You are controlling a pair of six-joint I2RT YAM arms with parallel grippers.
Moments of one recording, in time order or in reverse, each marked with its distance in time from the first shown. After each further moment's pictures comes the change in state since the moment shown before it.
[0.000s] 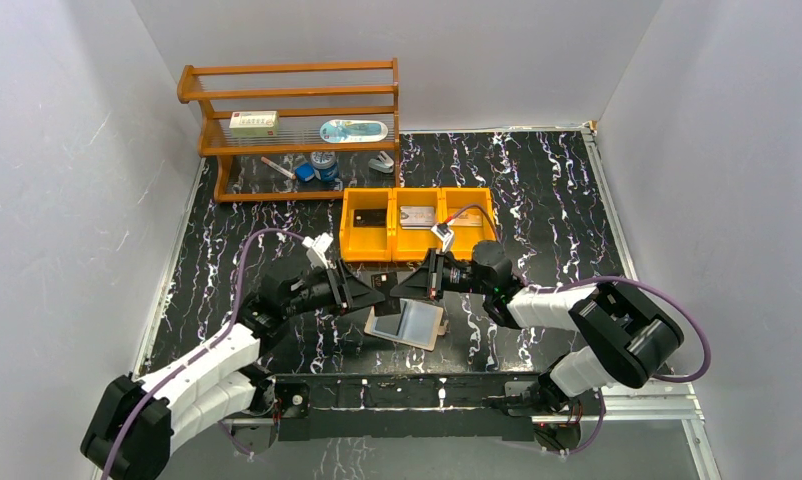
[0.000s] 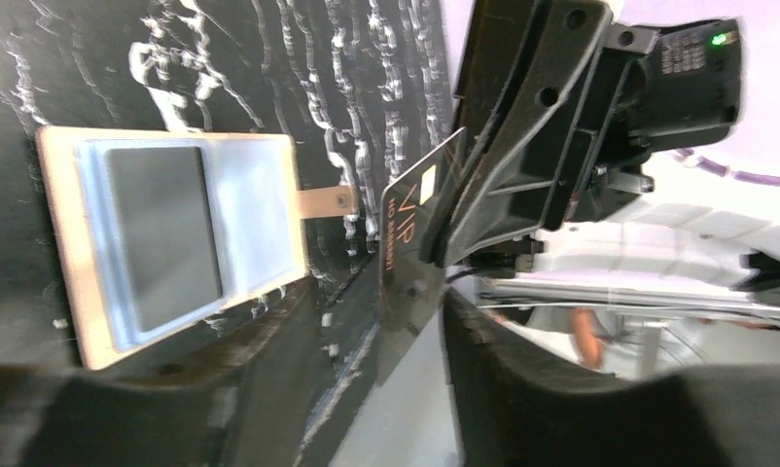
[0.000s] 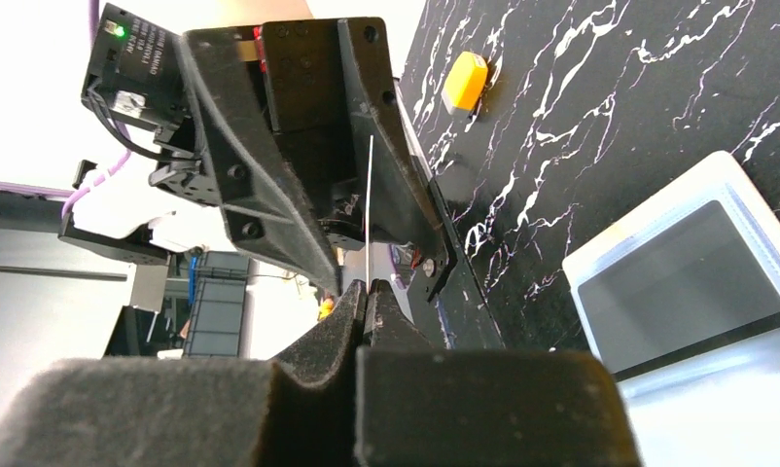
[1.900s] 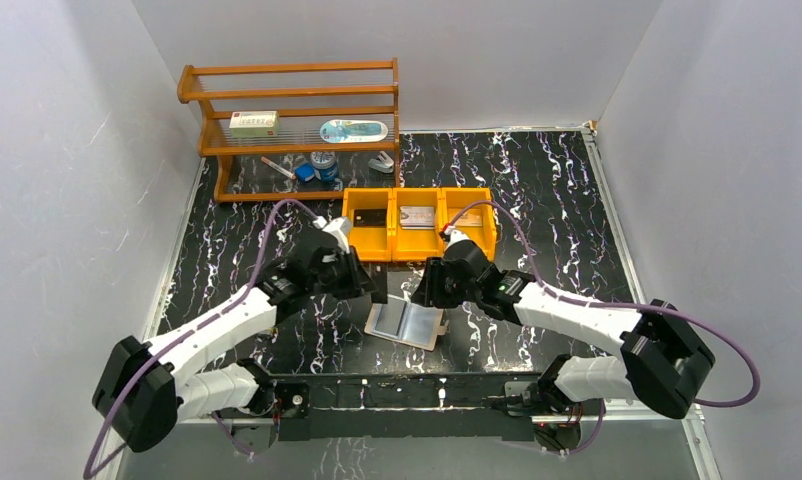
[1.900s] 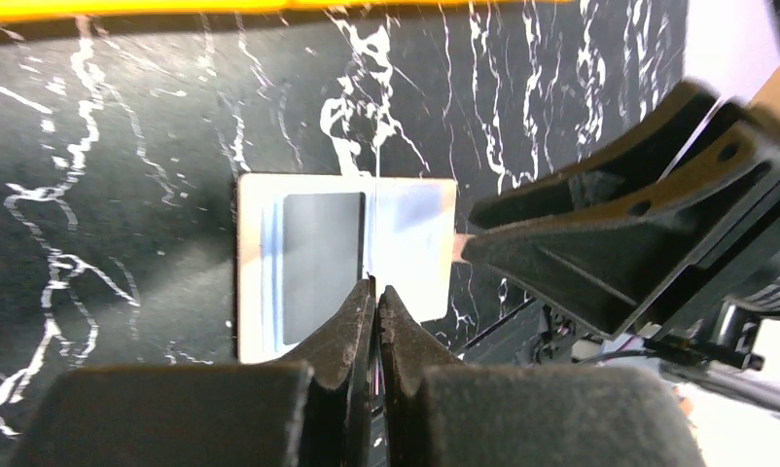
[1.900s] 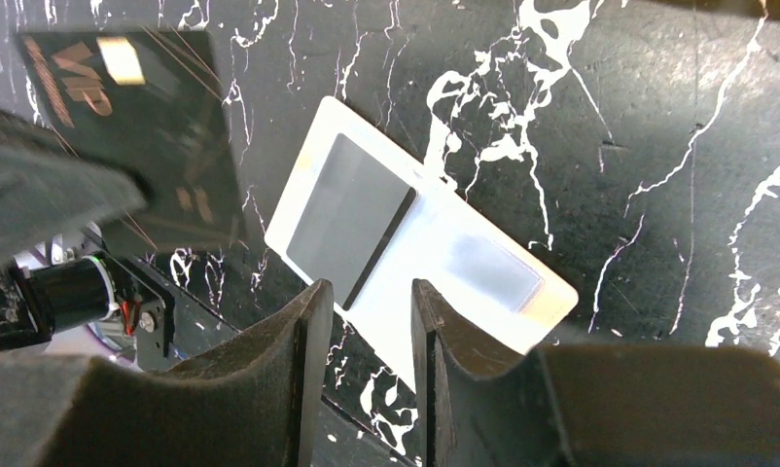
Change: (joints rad) left arm -0.173 0.227 0.381 -0.545 -0.441 0.287; right arm 0.150 -0.188 0.232 -1.041 0.650 -0.395
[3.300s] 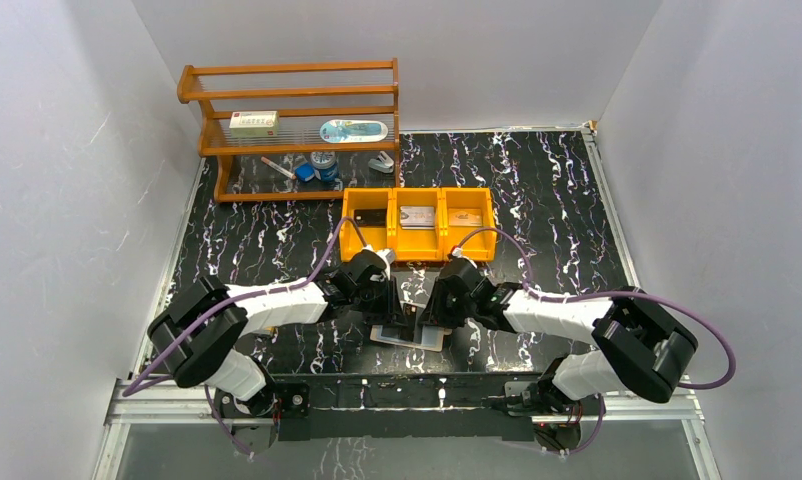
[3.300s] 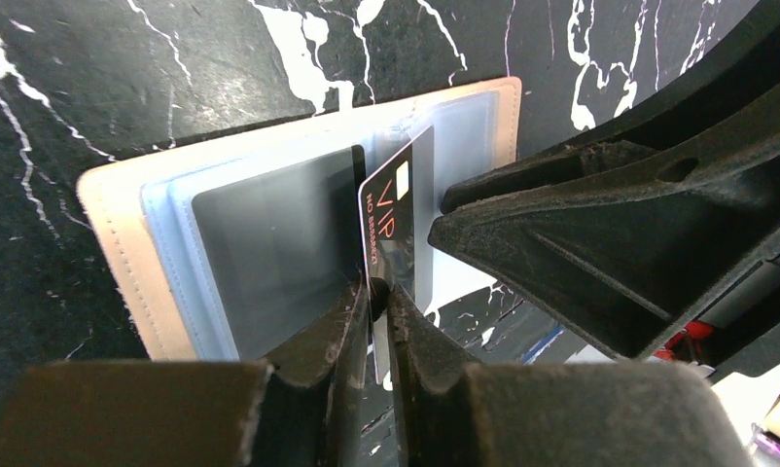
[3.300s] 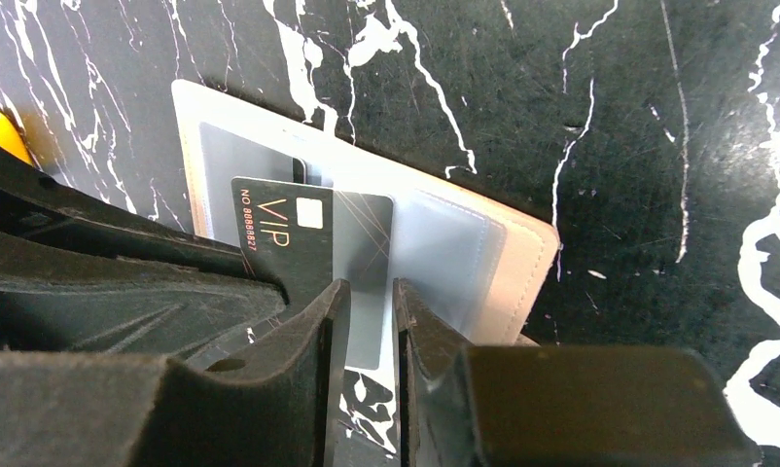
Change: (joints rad) left arm -0.152 0.354 -0.013 0.190 0.091 -0.079; right arm 0.026 0.094 -0.123 0.053 -0.003 0.235
